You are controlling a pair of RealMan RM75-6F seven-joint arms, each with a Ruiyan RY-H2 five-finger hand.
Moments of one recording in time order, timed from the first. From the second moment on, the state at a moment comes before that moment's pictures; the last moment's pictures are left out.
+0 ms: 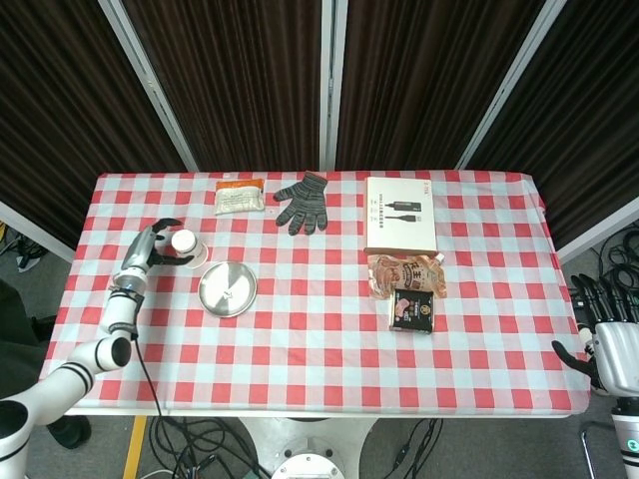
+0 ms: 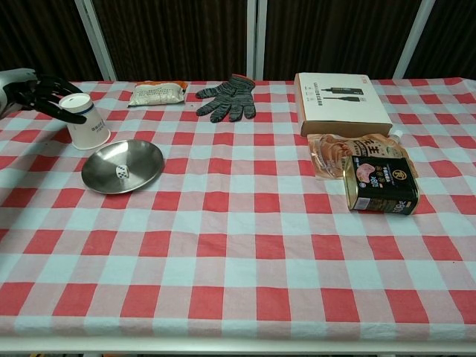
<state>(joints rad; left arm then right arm) -0.71 -1.70 -0.39 -0.77 1.02 0.55 -0.54 0.08 -1.04 0.08 -1.62 -1.50 1.51 0.03</state>
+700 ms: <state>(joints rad) -0.72 -1.76 -0.39 -0.67 1.06 0.56 -0.62 0.08 -1.03 0.09 -1.64 -1.50 1.50 0.01</state>
